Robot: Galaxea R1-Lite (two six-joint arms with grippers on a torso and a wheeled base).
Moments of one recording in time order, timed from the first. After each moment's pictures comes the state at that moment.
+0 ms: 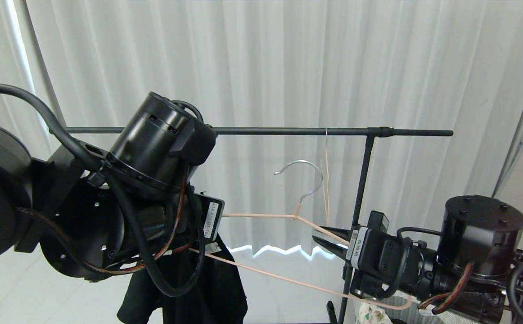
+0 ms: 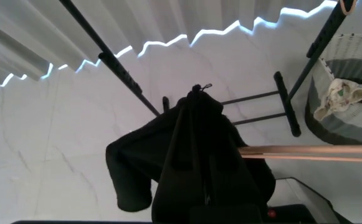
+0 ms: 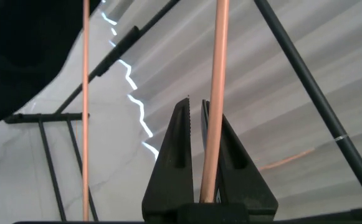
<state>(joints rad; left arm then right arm) -0.78 1.58 -1.23 0.48 0.55 -0.25 0.86 1.67 -0.50 -1.00 0.14 -0.69</state>
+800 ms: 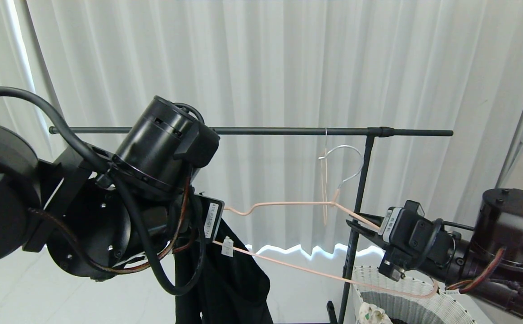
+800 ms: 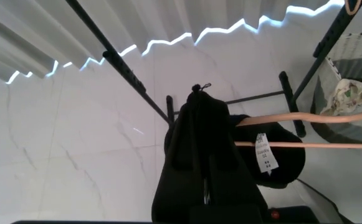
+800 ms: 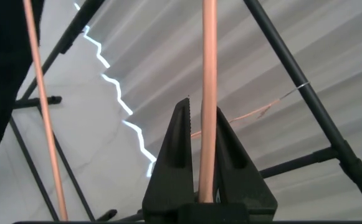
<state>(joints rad) -0.77 1.59 -1.23 0.48 0.56 -0.25 0.71 1.60 -0.44 -1.00 0.10 -0.69</state>
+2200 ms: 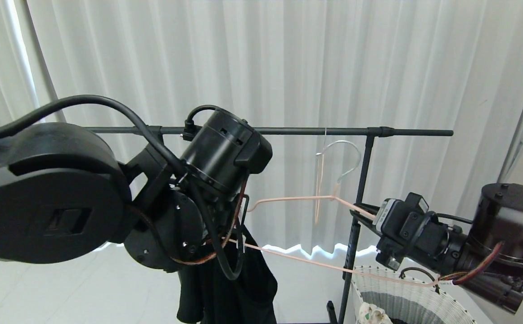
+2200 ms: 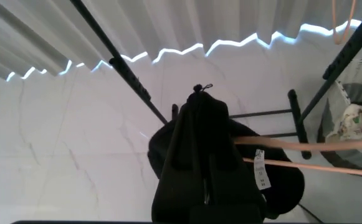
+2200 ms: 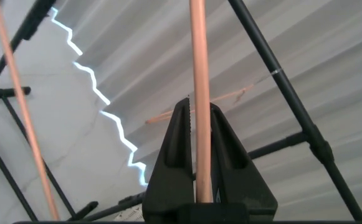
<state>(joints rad) -0.82 1.72 -1.32 0.47 0.69 -0.34 0.74 1.60 -0.47 -1.00 -0.01 -0.73</state>
